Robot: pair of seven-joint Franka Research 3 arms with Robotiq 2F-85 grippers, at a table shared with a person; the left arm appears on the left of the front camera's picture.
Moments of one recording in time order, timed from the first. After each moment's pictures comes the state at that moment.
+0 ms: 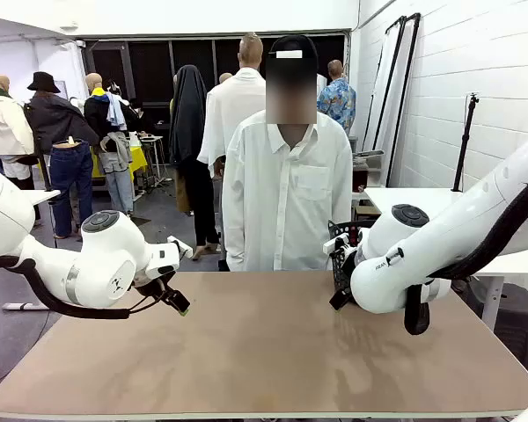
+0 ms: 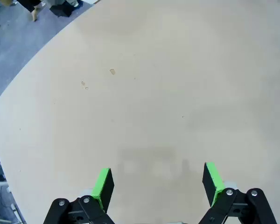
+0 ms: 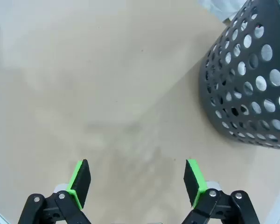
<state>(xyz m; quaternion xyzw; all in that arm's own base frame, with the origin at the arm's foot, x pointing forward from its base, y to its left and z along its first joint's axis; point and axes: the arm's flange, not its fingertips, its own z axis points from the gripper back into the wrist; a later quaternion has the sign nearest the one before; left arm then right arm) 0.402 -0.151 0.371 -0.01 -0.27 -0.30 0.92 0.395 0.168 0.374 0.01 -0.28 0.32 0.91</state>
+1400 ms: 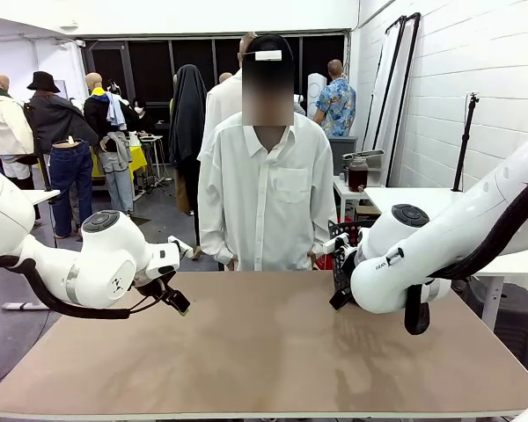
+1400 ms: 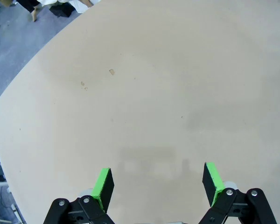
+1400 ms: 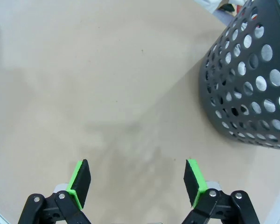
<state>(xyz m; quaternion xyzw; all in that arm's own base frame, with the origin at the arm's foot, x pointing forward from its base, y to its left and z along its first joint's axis) 0.402 -0.152 0.371 -0.01 -0.27 -0.30 0.92 0.395 0.168 0.374 0.01 -0.28 0.32 0.91</state>
